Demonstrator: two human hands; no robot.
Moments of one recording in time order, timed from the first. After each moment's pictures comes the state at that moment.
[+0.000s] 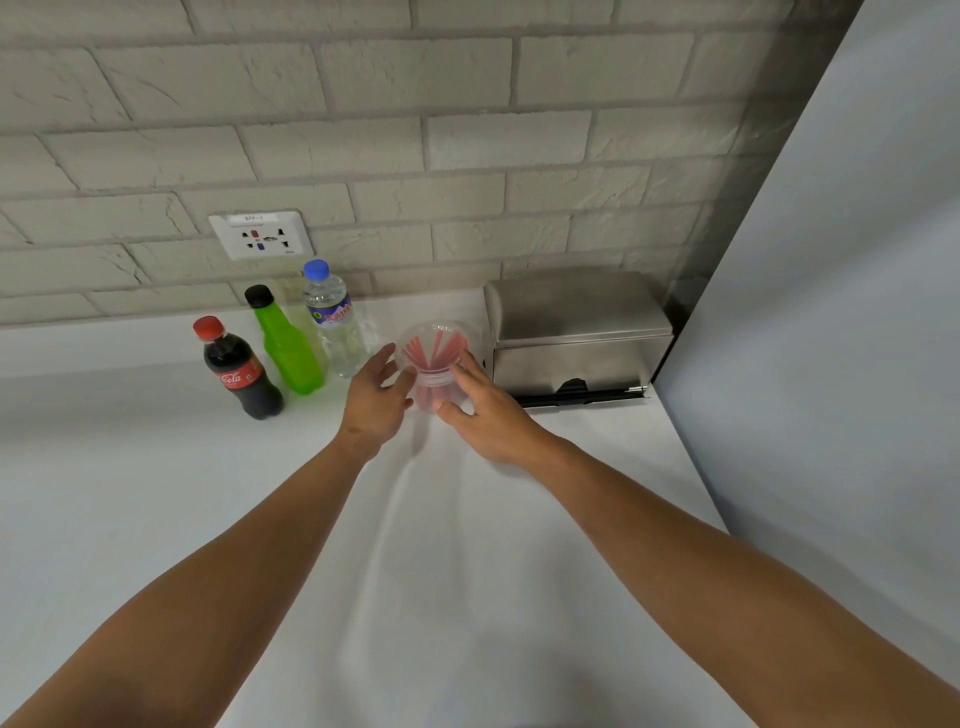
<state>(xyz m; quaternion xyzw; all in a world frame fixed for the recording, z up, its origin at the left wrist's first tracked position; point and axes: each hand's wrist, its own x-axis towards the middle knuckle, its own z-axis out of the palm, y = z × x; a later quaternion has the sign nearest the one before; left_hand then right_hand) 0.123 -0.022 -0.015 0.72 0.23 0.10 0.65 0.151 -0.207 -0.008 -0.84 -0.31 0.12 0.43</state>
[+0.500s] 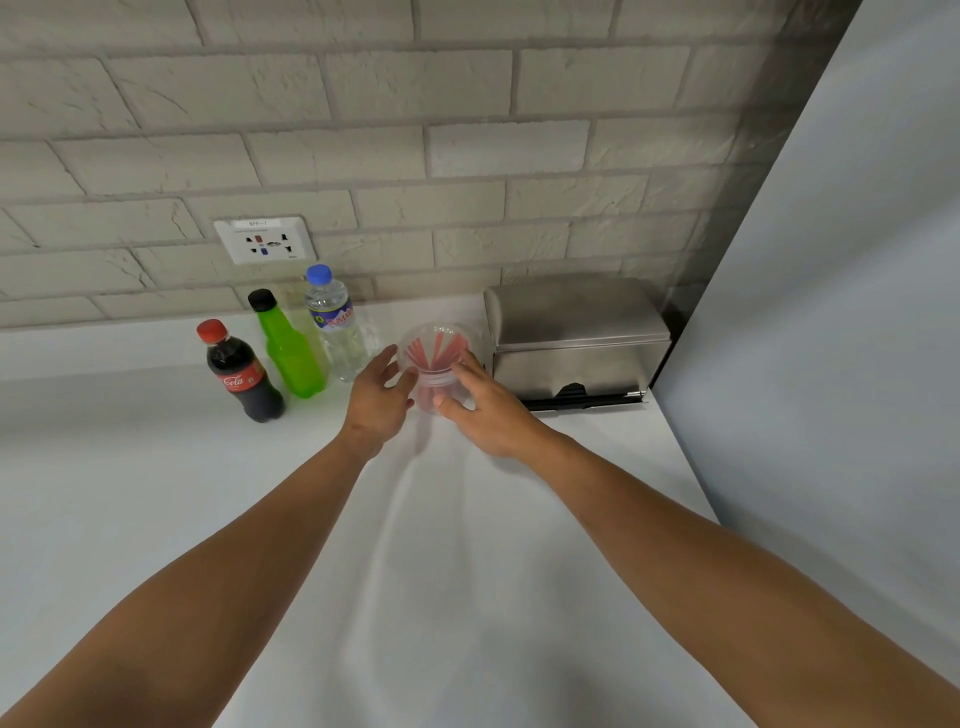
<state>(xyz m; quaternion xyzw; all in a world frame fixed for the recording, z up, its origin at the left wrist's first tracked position) 0.127 -0.023 -0.011 0.71 0.23 0.10 0.65 0.160 -0.203 -0.005 -0.85 -0.30 0.12 0.43</state>
